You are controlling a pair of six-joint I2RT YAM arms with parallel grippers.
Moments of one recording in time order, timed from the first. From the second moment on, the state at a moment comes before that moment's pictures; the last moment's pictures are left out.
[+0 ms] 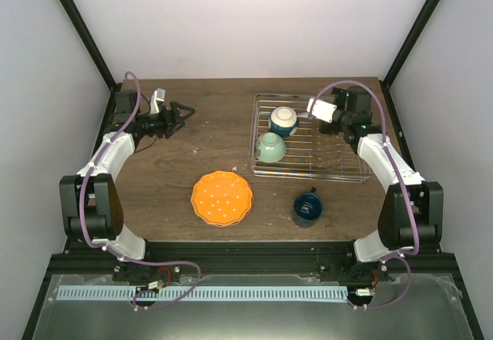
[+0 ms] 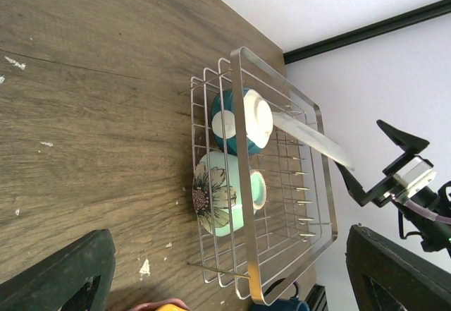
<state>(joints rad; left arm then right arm) 0.05 1.57 1.12 -0.22 0.92 -0.60 0.08 1.48 1.10 -0.13 -0.14 -1.32</state>
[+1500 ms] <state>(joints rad) 0.05 1.57 1.12 -0.21 0.92 -0.60 0.02 1.70 1.33 -0.05 -0.09 -1.41</state>
